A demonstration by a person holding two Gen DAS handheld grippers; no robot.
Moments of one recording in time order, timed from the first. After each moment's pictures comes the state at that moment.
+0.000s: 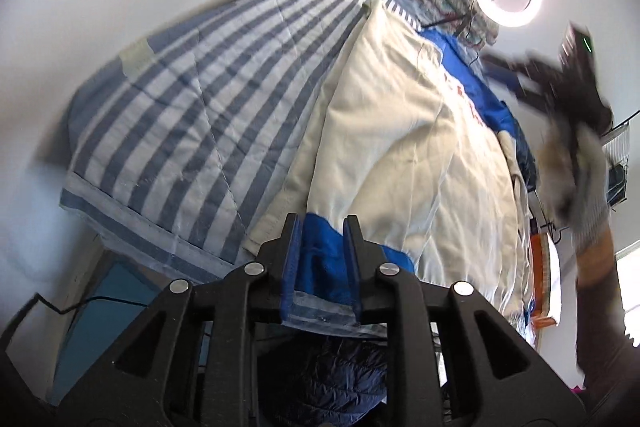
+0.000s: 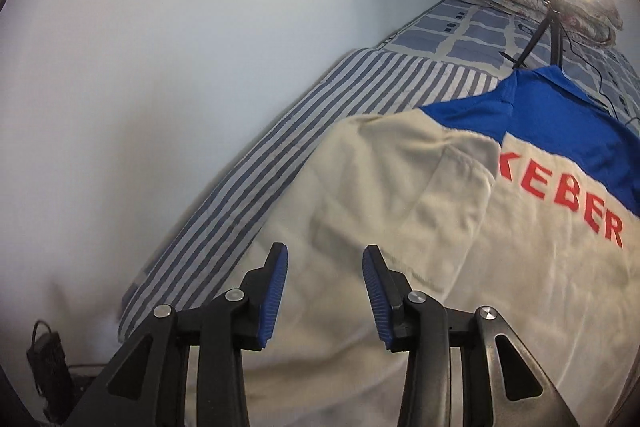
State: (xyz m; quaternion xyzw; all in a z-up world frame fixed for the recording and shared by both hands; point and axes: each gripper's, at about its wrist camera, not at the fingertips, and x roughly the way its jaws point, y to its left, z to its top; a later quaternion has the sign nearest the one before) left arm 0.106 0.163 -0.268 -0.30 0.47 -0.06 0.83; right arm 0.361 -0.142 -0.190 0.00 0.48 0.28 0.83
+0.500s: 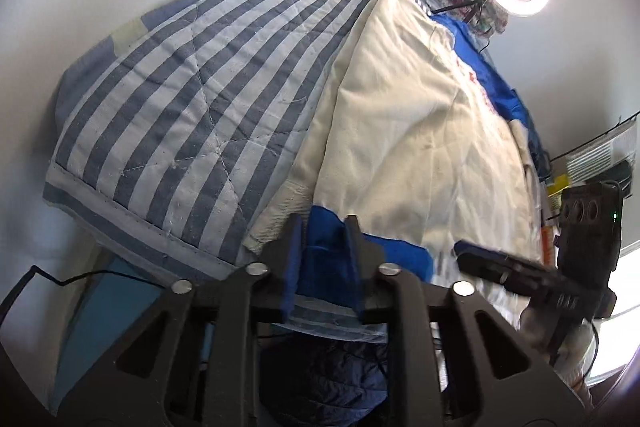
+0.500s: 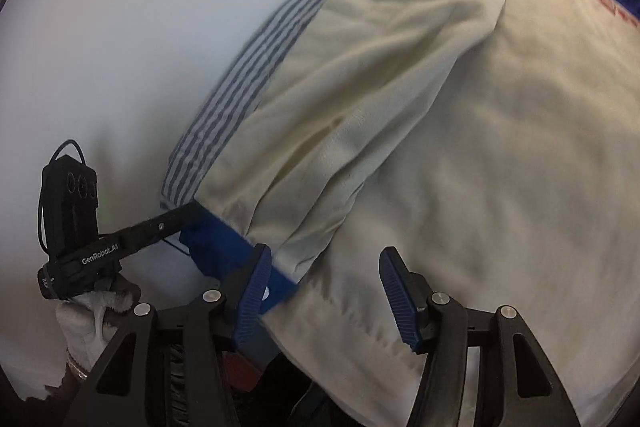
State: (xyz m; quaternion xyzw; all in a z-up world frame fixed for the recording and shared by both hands) left arm 0.123 0.158 -0.288 -0.29 0.50 -0.05 0.82; right arm 0.190 -0.149 -0.291 0.09 0.59 0.31 0.74
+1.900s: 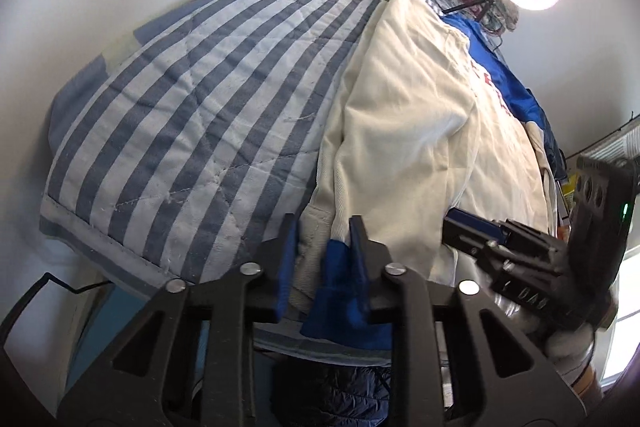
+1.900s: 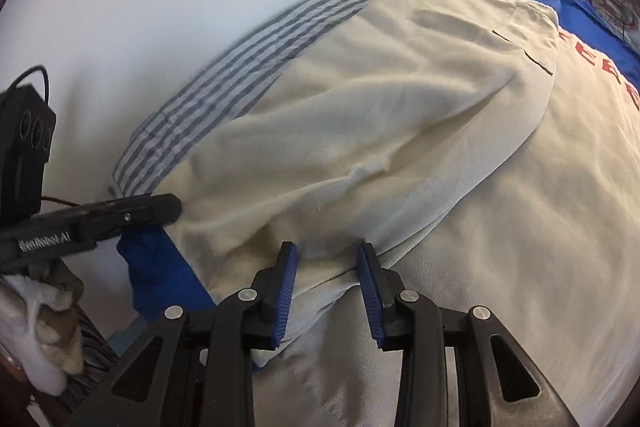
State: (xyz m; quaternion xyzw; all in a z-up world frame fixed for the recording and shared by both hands) left arm 0.149 0.150 -0.292 -0.27 0.50 -0.04 0.83; right arm 0.215 -0.096 -0.294 -0.05 0.53 0.30 0.79
